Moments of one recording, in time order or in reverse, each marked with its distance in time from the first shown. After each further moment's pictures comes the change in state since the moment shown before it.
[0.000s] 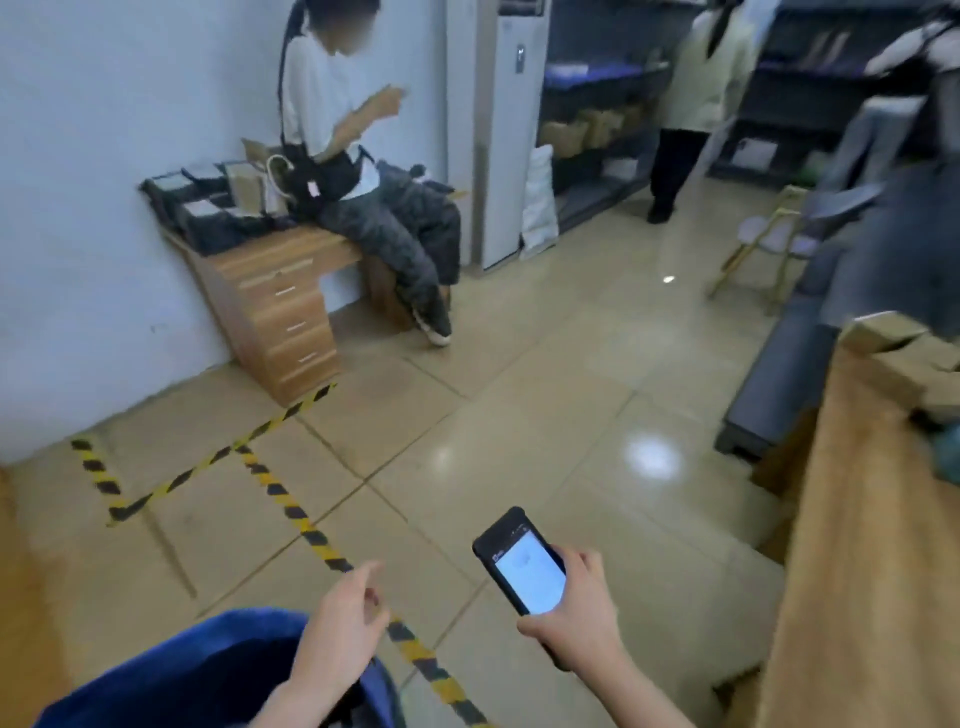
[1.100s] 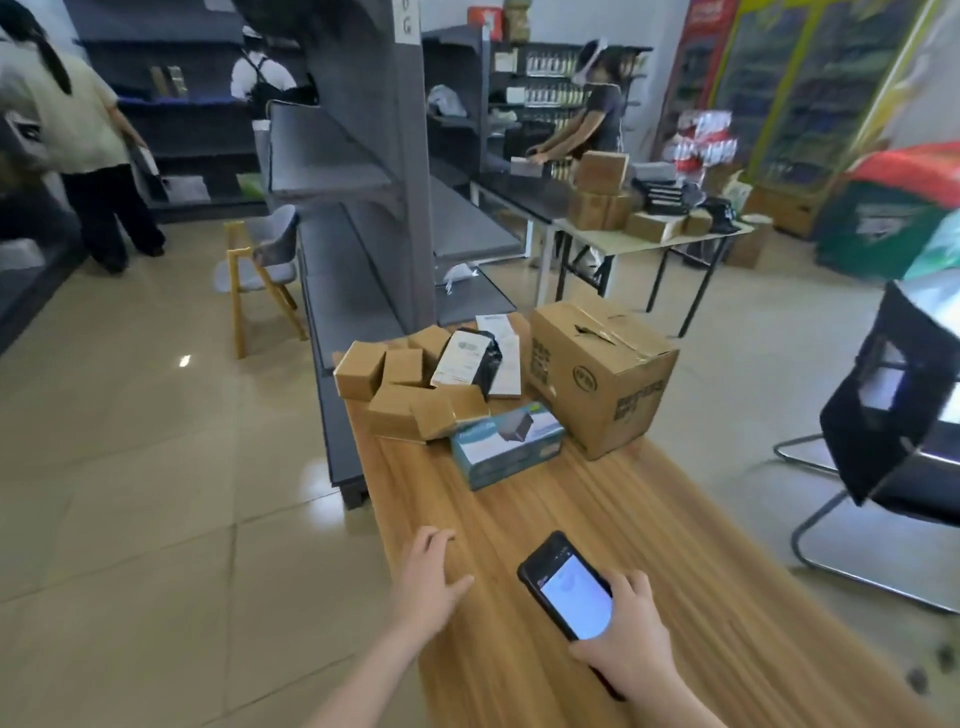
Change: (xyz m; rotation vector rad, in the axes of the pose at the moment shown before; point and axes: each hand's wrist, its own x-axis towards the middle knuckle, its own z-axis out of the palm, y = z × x) left_hand 0.215 0.588 0.464 0.191 -0.666 1.016; right_hand 0.090 0.295 -0.402 0.168 0.764 0.854
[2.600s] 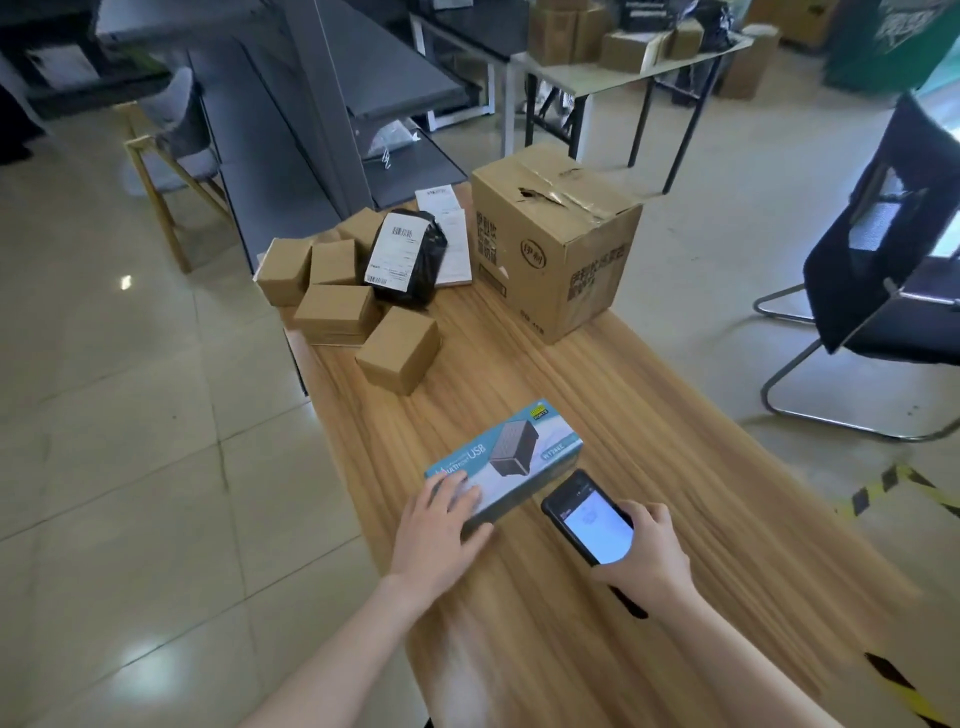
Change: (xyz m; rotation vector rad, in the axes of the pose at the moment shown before) left_hand -0.022 0.024 0.086 0.462 -0.176 0.269; right_hand 0.024 0.108 -0.012 0.007 -0.086 0.226
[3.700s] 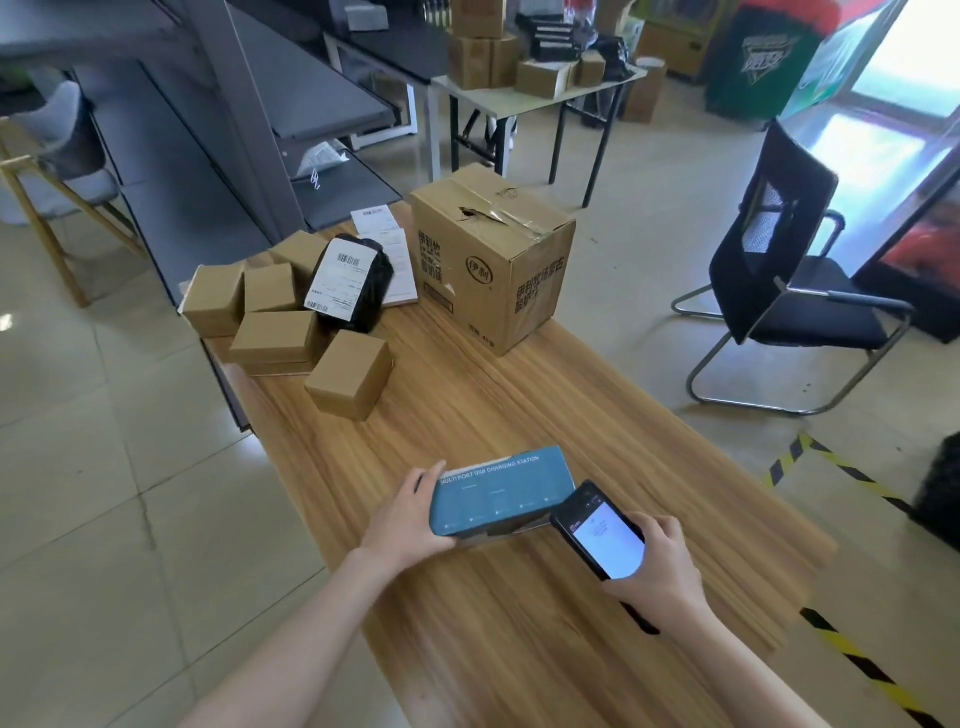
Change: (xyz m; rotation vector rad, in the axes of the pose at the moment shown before) left_hand 0.050 -0.025 -0.015 -0.224 -0.188 0.097; right_hand -0.031 0.022 -0.011 0.045 0.155 0.108
